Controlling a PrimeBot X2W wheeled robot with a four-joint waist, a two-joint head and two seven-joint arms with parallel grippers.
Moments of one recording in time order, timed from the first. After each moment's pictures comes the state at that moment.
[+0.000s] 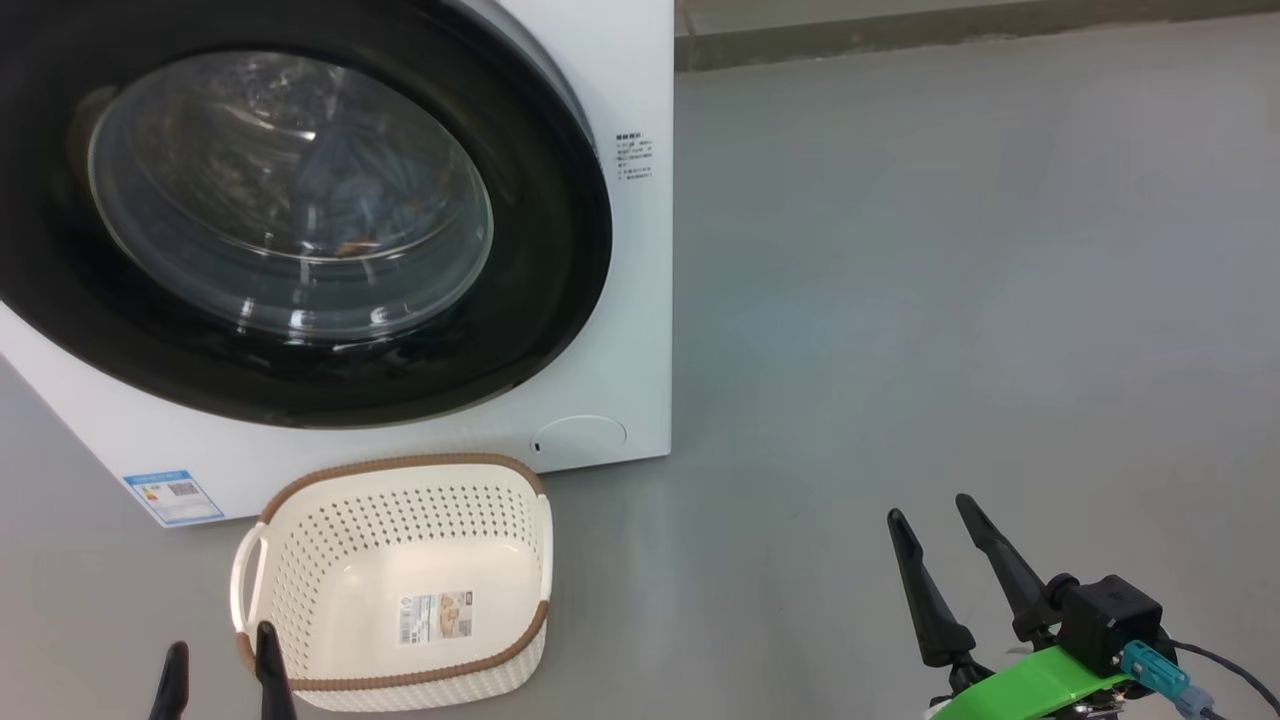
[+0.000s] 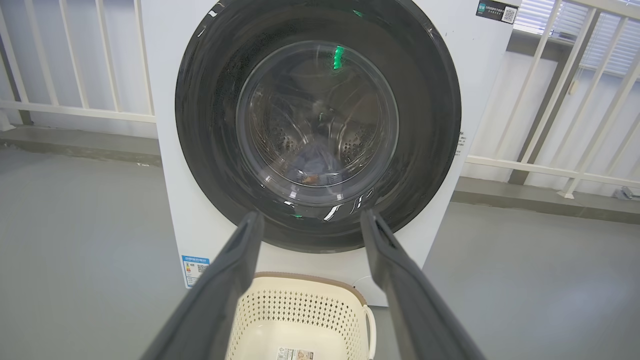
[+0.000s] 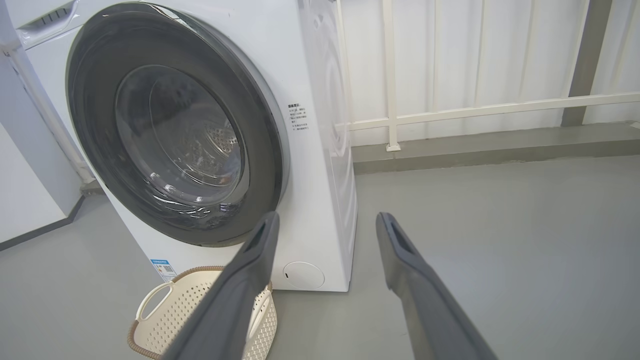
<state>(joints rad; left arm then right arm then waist) 0.25 0.04 0.00 -0.11 -0.28 0.07 -0.25 -0.04 -0.07 0.09 0.17 0.25 0.13 -0.26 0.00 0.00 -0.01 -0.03</state>
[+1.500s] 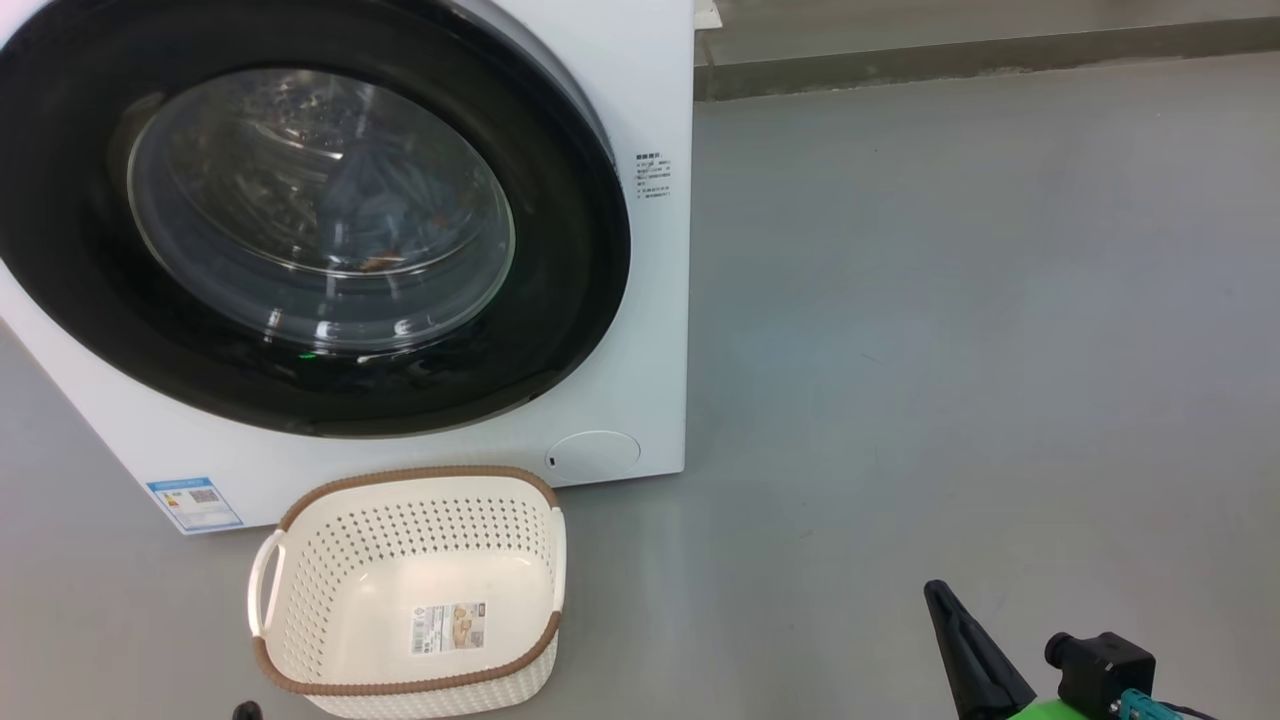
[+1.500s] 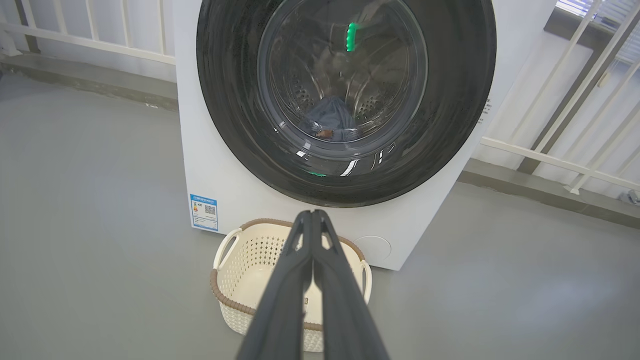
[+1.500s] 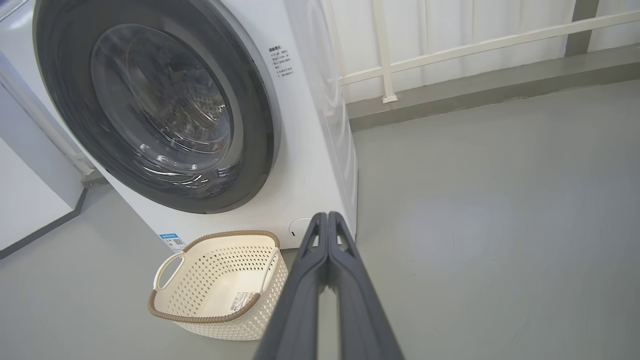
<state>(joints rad) 0.30 0.02 -0.01 -0.03 -0.37 0.06 -0.23 0.03 -0.06 0.08 0.27 0.32 0.13 -0.24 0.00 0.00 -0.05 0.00</state>
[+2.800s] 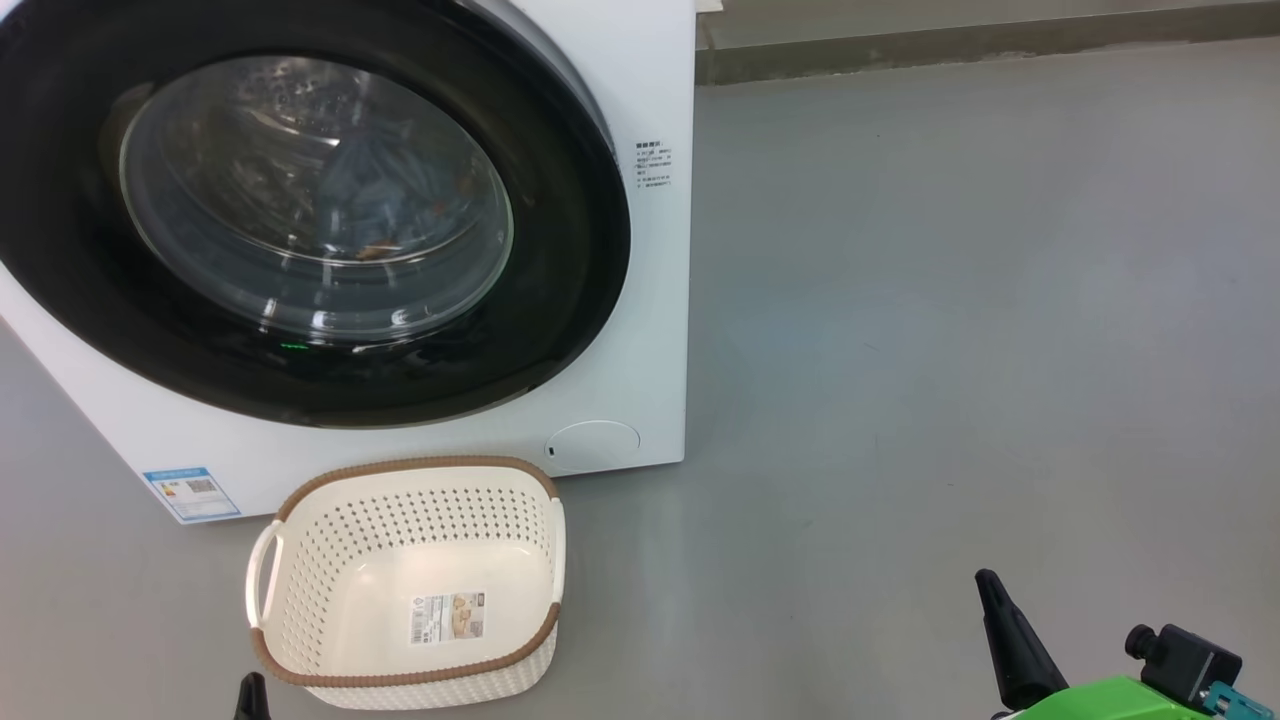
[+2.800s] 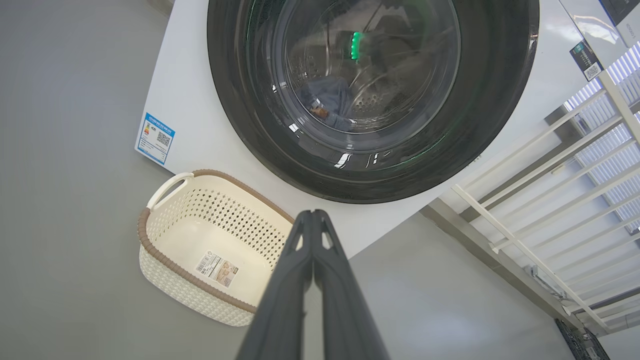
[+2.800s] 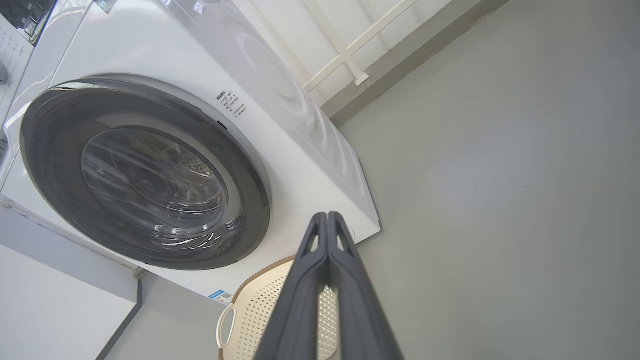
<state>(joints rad) 0.19 0.04 -0.01 0.07 -0.80 0.00 -0.14 0.01 -0.06 0.02 0.27 0.75 0.13 -0.13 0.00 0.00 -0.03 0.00</state>
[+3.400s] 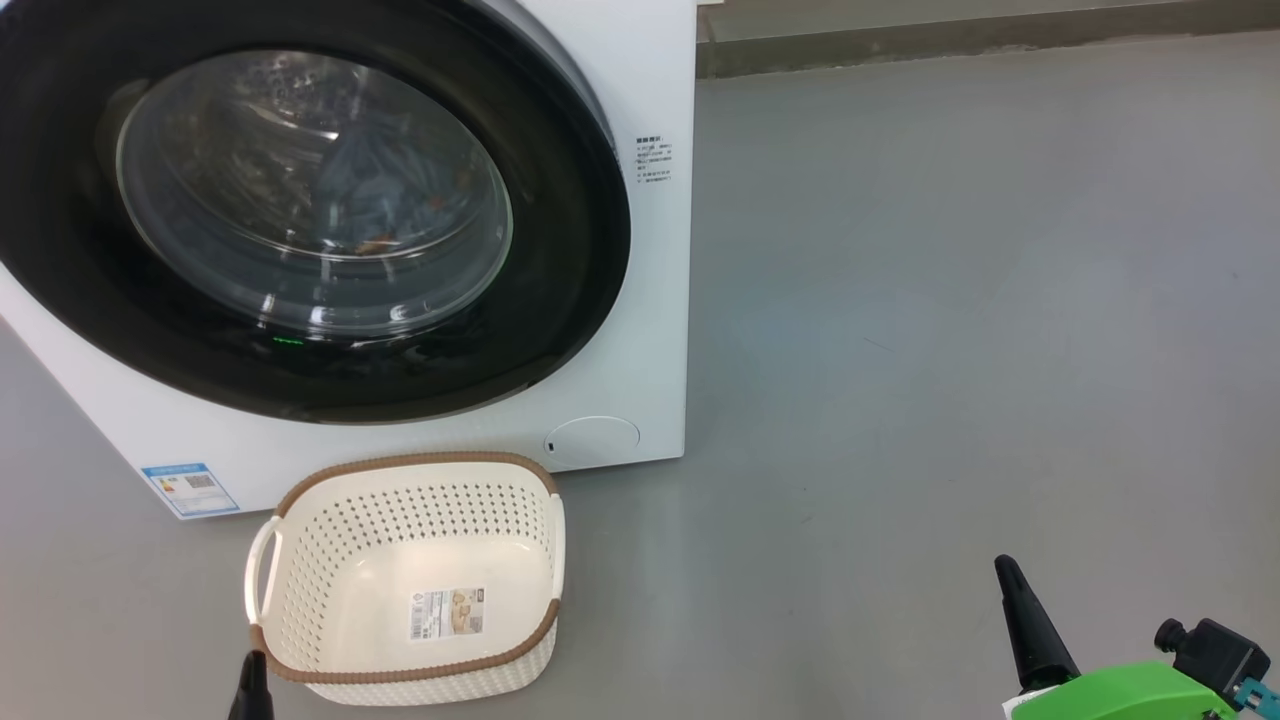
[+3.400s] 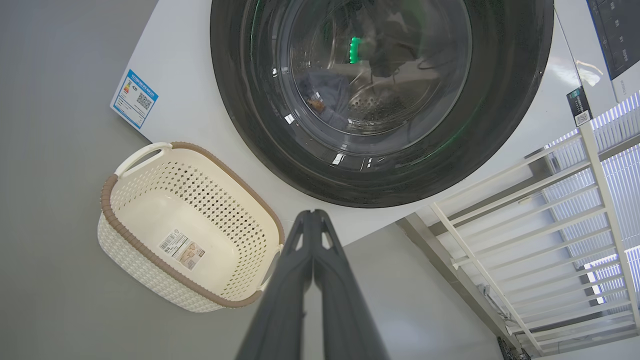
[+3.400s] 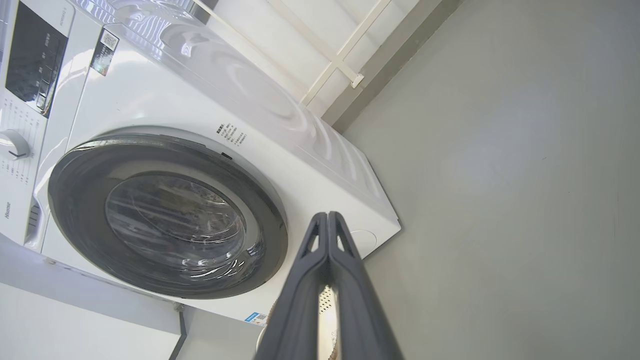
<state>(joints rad) 0.14 0.04 0.00 0.12 -1.00 -0.03 -0.09 -0.01 -0.06 -0.01 0.27 0.96 0.13 -0.08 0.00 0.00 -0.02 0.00</state>
